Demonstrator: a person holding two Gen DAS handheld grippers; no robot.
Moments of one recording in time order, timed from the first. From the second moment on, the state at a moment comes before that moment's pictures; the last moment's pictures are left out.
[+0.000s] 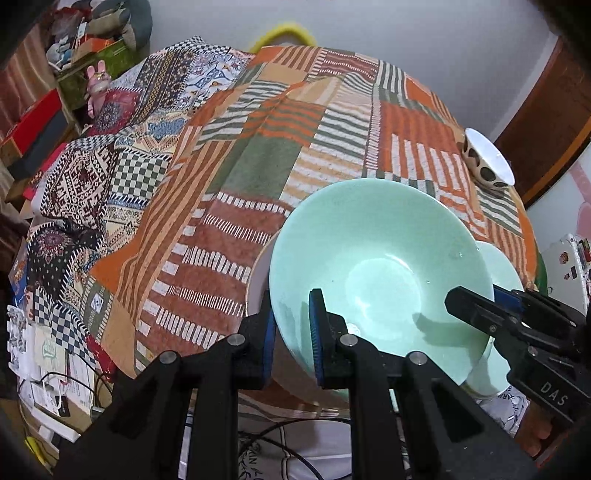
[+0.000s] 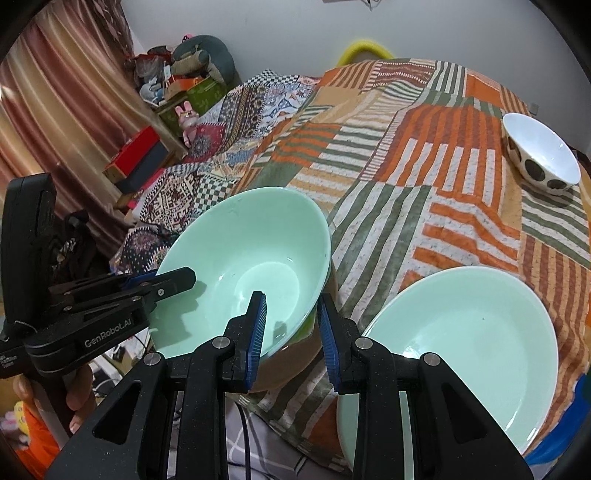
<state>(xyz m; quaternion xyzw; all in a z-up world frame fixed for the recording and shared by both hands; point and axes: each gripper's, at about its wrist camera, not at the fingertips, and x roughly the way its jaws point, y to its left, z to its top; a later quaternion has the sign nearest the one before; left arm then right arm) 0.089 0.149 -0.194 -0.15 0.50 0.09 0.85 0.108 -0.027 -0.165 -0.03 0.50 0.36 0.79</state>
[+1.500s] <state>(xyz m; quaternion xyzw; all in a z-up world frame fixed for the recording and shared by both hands) 0.094 0.147 -0.171 -0.13 0.49 0.12 0.86 0.118 -0.070 -0.131 -0.03 0.44 0.34 0.83</state>
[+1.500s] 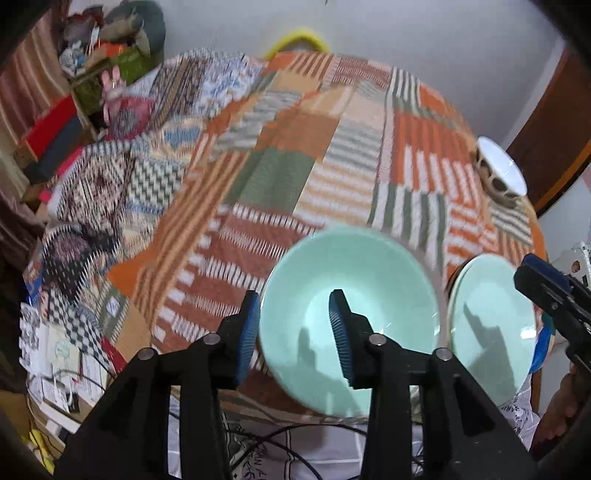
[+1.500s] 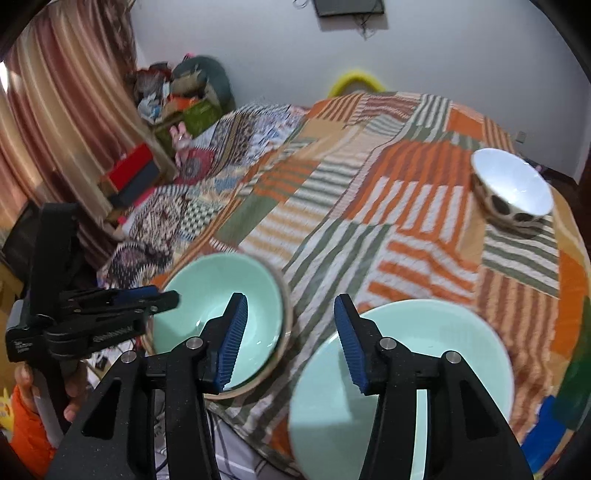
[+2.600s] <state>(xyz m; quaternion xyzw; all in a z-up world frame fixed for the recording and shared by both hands) 0.270 -0.018 -0.125 -0.05 0.43 -0.03 0.90 0.259 -0.254 -0.112 0.07 0.39 0.14 0.91</state>
